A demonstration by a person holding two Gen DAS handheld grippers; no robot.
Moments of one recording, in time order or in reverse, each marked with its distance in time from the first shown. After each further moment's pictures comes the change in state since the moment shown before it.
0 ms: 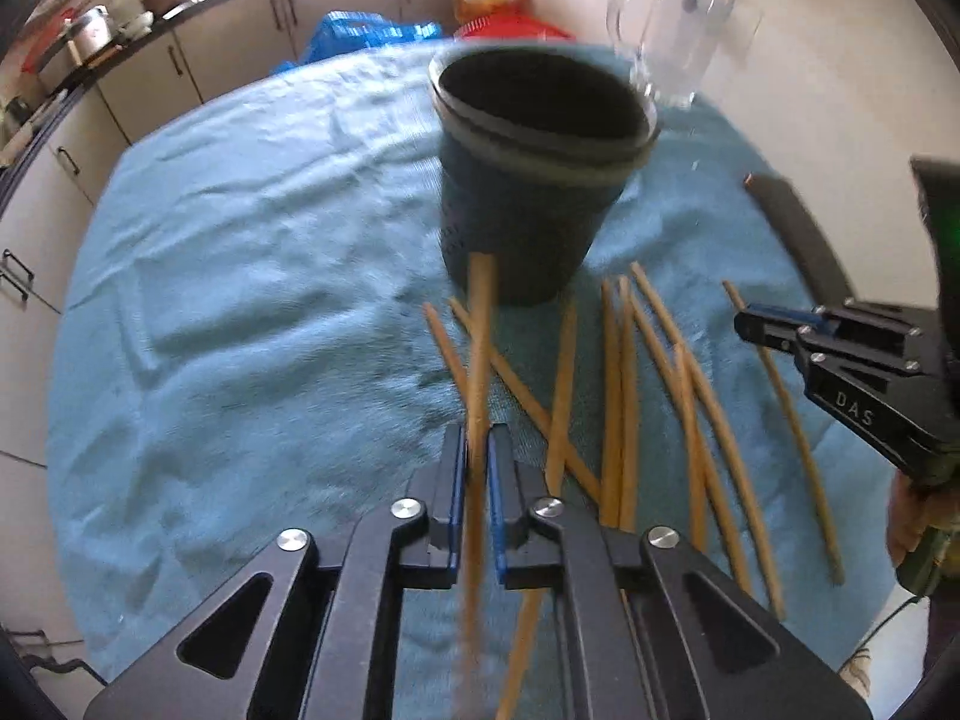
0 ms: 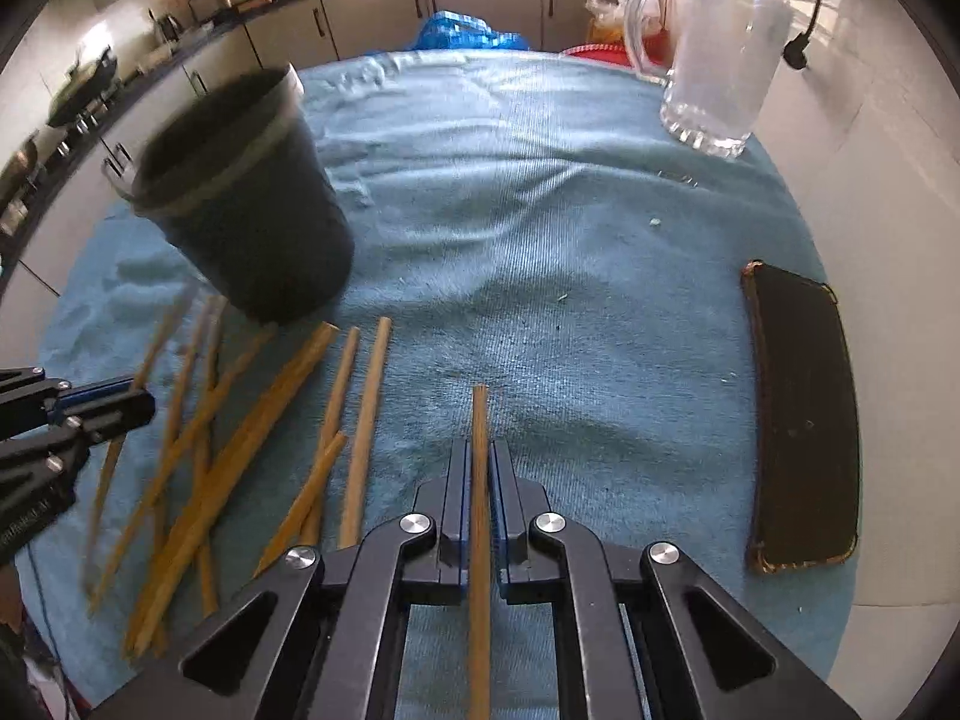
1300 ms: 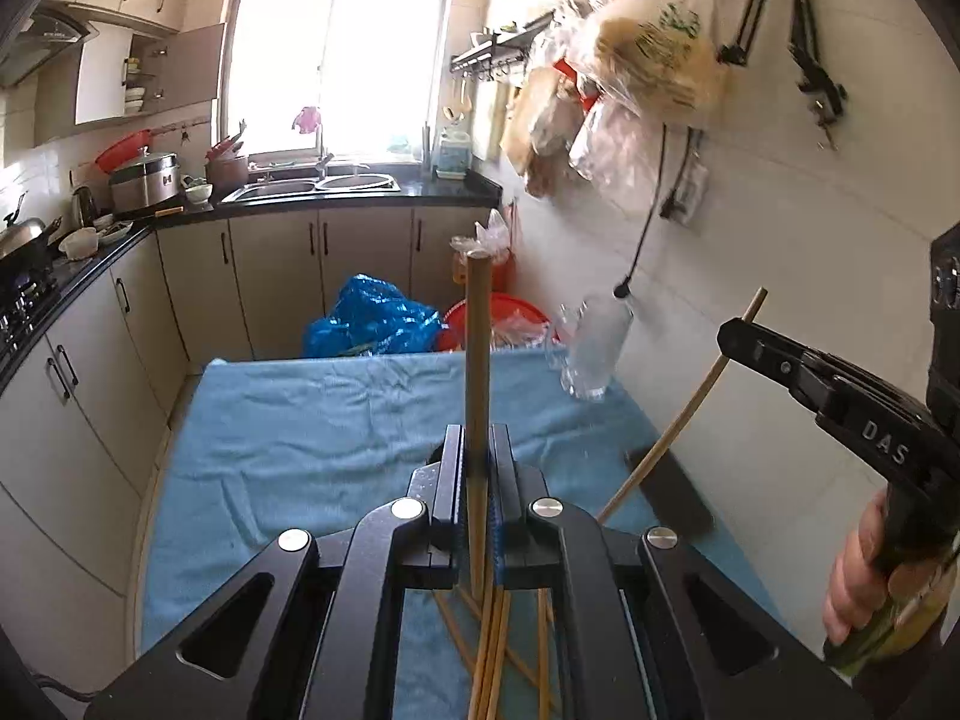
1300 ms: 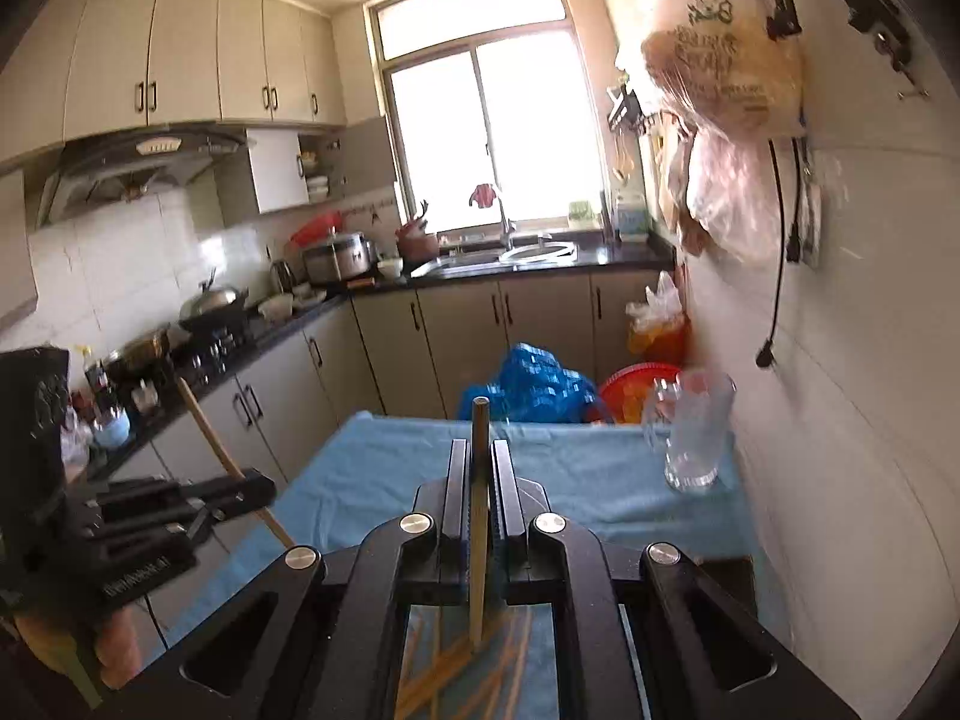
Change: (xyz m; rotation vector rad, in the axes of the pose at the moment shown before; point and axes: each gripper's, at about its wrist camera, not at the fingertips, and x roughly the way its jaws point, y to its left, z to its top) left arm -0.215 -0.022 0.019 -0.061 -0.571 -0.036; right arm -0.259 0.049 0.023 -0.024 -0.697 0.148
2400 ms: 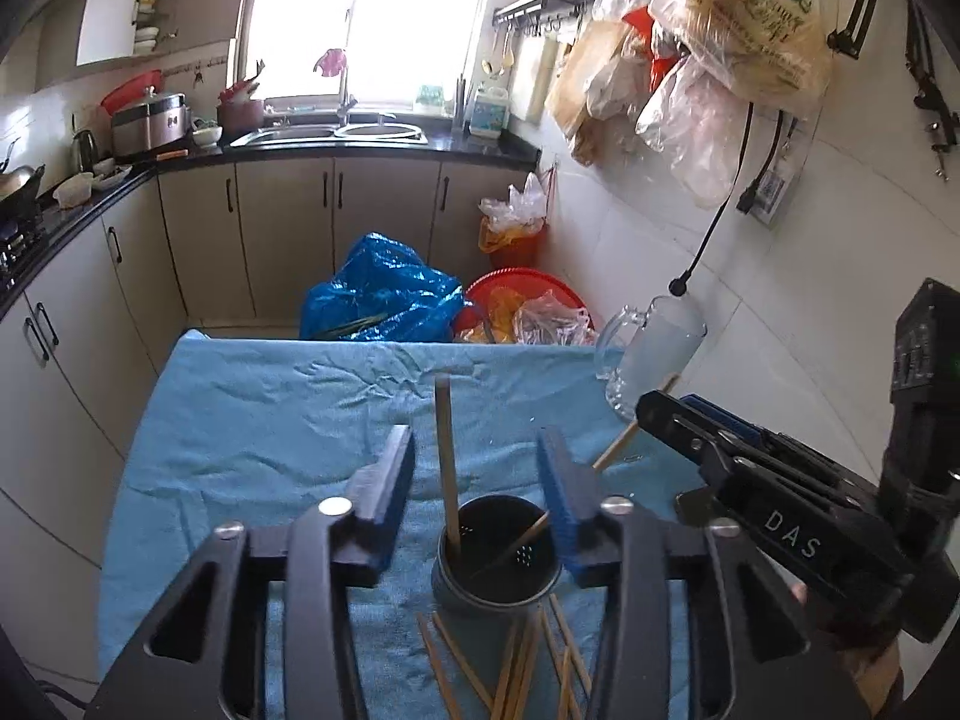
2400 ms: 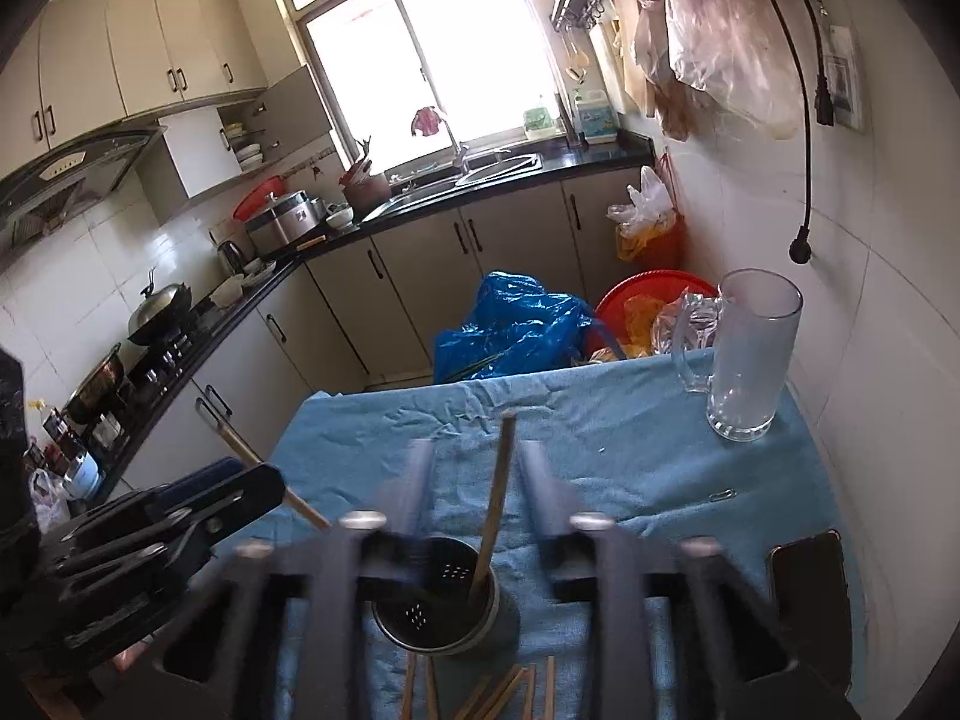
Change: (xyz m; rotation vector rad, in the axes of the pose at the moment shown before) left arm 0.122 0.030 0.033 -0.091 0.099 0.028; right arm 0.160 -0.052 -0.012 0.188 0.182 -0.028
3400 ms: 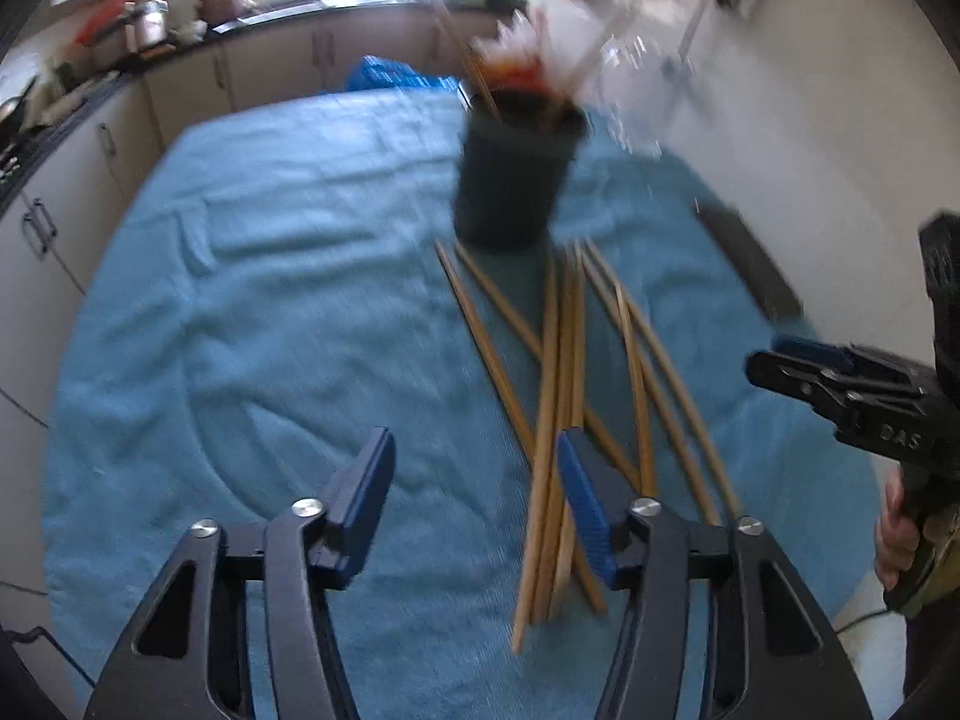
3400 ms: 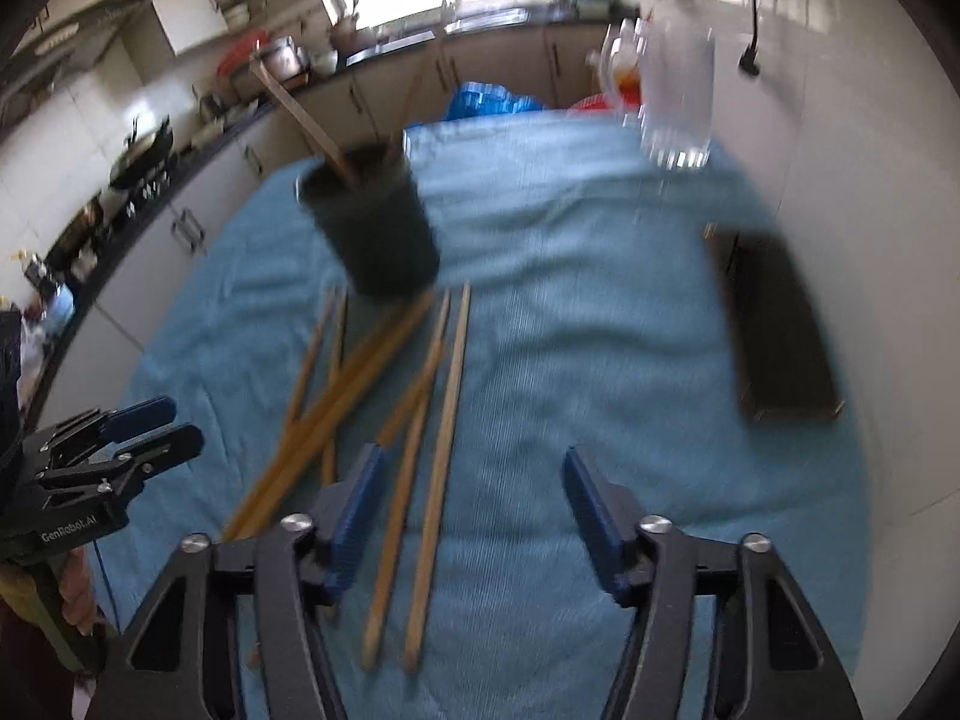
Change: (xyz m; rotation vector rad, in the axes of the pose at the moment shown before) left arm -0.011 0.021 -0.221 0.090 0.331 0.002; right arm -0.049 -0.048 -0.194 -0.069 0.364 -0.056
